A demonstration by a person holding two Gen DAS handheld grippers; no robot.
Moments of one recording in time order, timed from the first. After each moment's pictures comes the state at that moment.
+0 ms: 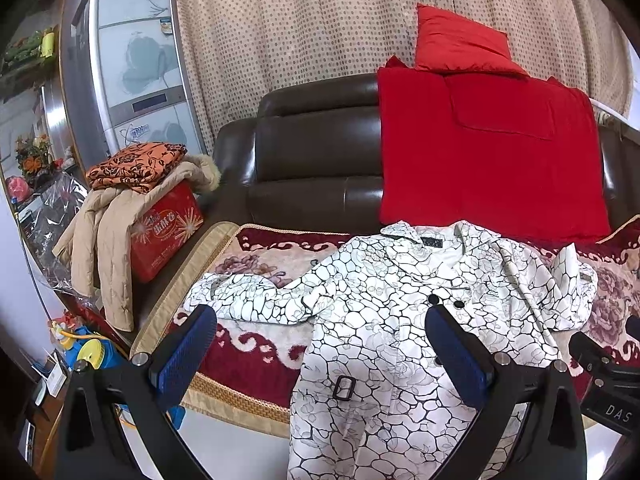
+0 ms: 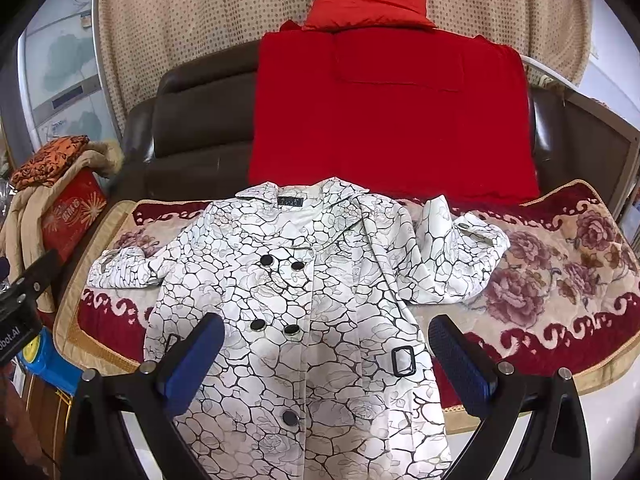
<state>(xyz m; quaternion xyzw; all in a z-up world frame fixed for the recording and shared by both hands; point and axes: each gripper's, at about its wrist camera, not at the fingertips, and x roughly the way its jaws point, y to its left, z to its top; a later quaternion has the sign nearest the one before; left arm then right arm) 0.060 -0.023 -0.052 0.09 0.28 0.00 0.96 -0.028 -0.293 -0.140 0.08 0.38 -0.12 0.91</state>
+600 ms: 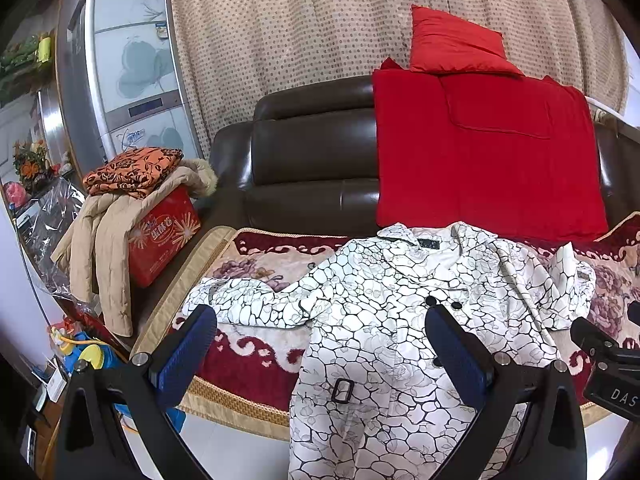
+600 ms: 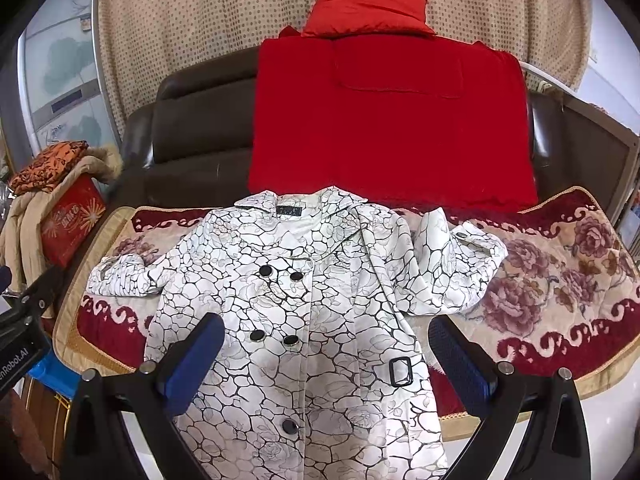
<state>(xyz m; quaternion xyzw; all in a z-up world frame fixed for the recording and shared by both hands) 0.061 -0.026 -0.048 0.09 0.28 -0.01 0.96 -0.024 -0.294 -0.131 0.07 0.38 -0.12 0.92</state>
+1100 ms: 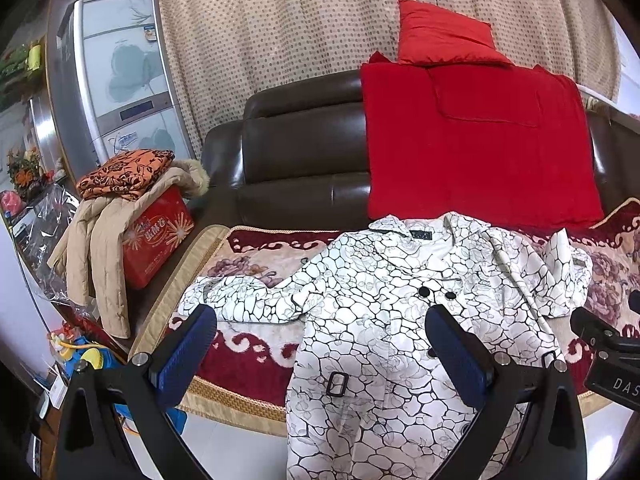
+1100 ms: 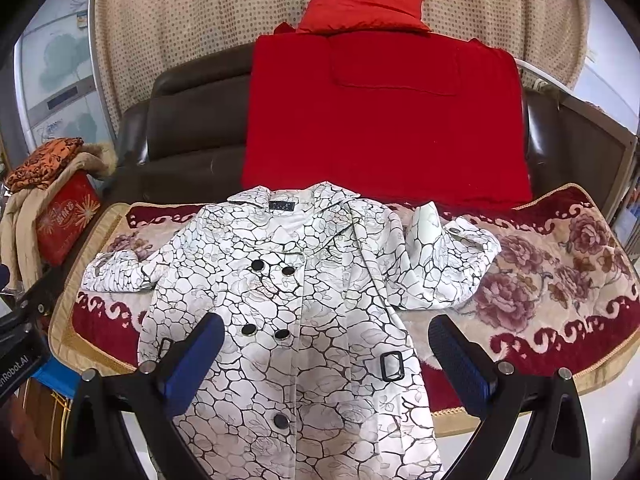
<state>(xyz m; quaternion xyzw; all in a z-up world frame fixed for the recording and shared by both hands) 0.057 -0.036 -0.053 0.11 0.29 -0.02 0.95 -0.028 -0.301 -0.134 0.07 0.38 -0.13 0.91</state>
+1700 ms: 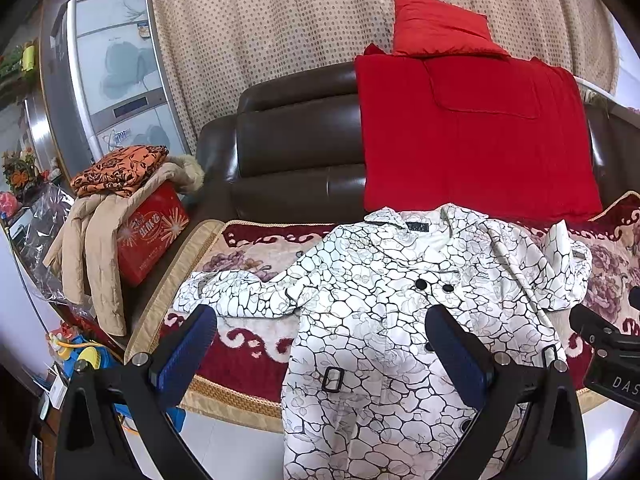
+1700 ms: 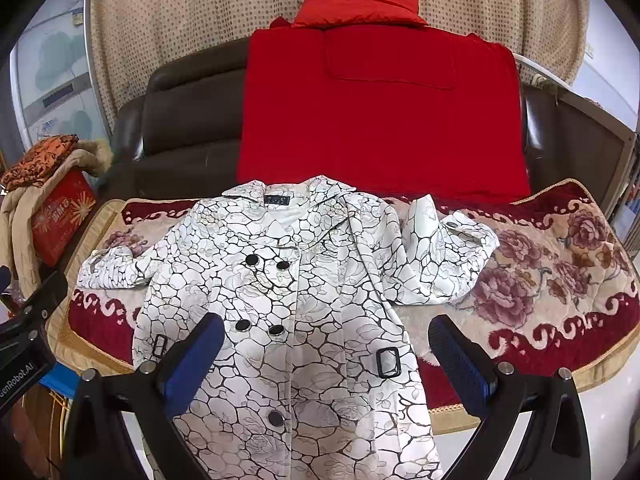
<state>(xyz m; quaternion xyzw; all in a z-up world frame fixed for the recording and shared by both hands) 0.060 -0.039 -0.060 0.11 0.30 -0.03 0.95 -0.024 -0.304 -0.140 0.07 0.39 -0.13 0.91</state>
